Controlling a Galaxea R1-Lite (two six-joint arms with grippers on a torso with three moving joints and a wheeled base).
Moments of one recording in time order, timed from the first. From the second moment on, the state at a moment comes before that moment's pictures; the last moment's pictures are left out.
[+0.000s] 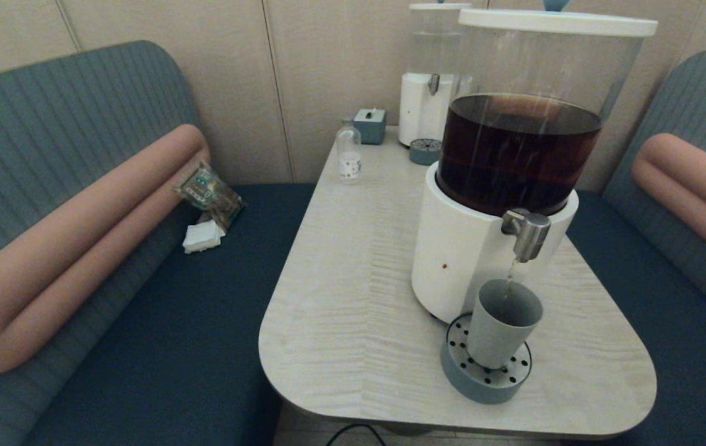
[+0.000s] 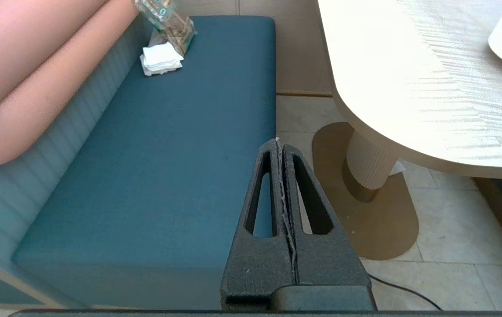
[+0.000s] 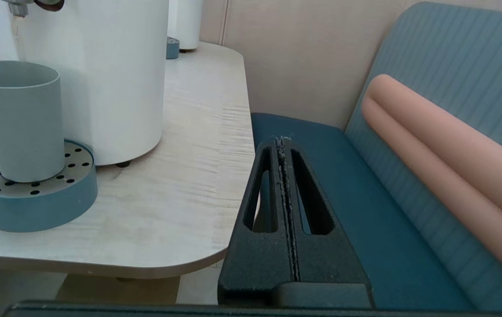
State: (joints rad) left arm -0.01 0.00 0.00 -0.01 -0.01 -0.03; right arm 0.00 0.00 0.00 -0.29 -0.15 -0.18
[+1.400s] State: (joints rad) left arm -0.01 0.00 0.00 -0.01 -0.01 -0.03; right arm 0.00 0.00 0.00 -0.10 -0.04 -0.14
